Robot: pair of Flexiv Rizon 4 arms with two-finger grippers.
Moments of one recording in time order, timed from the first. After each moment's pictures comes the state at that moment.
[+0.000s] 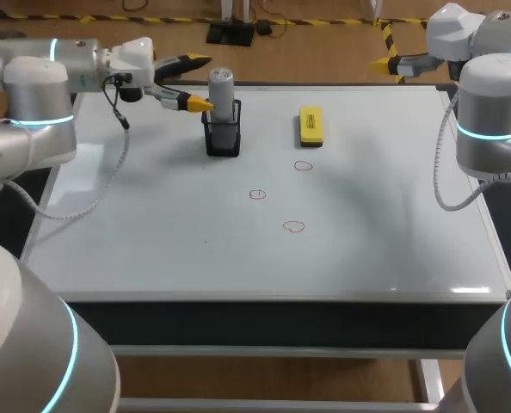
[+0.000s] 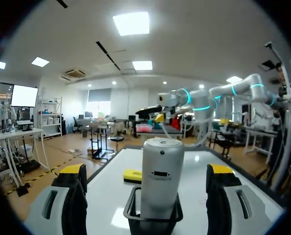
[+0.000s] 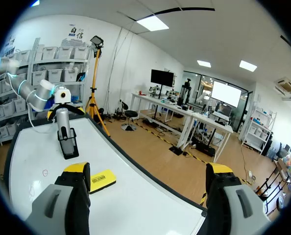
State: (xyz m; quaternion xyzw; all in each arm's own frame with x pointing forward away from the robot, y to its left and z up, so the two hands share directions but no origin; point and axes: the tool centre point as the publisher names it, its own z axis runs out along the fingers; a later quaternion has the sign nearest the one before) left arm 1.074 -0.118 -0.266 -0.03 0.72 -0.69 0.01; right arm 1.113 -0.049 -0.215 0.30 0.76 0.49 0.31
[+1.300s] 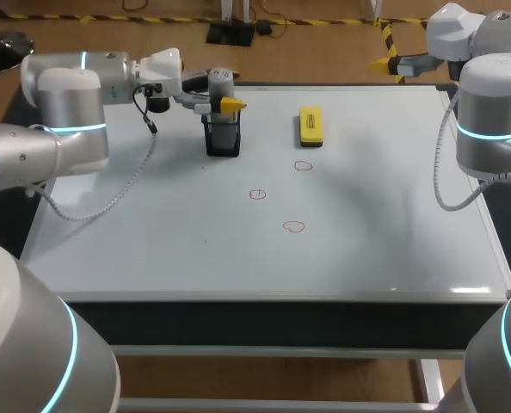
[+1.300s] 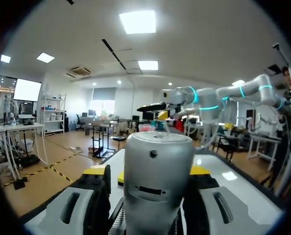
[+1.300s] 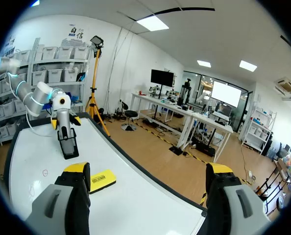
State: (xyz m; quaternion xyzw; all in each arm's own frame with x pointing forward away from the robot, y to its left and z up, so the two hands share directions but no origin) left arm 1.068 -0.163 -0.280 -0.06 0.71 -0.70 0.01; right arm 1.113 -0.049 -0.215 0.30 0.76 0.49 0.31
